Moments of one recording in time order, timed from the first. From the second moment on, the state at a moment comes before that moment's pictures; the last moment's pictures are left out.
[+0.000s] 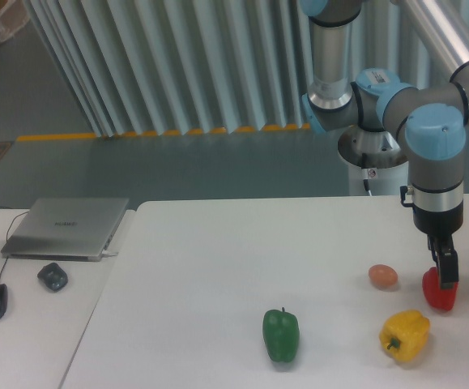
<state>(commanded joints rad) 2.42 -1.89 -1.50 -1.23 1.63 1.75</state>
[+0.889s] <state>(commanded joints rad) 2.43 -1.86 -1.57 -1.21 1.62 1.64</state>
